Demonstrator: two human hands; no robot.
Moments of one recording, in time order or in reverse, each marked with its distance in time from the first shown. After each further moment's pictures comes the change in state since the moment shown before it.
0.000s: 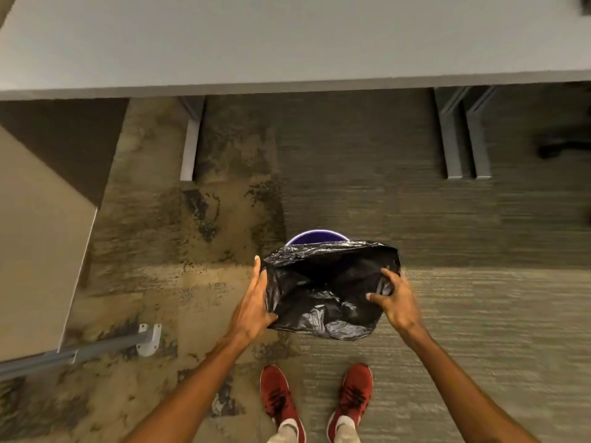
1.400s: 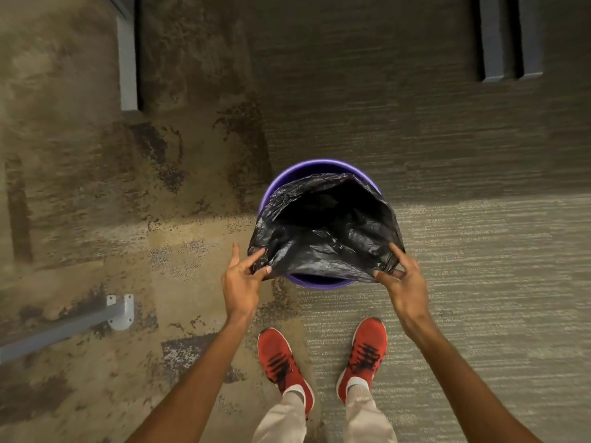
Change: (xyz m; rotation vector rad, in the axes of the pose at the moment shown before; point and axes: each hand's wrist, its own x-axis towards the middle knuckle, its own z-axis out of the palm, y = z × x) left_hand 0.073 -0.134 0.136 -0.342 0.290 -0.299; right_hand 0.050 0.150 0.113 0.310 0.026 0.116
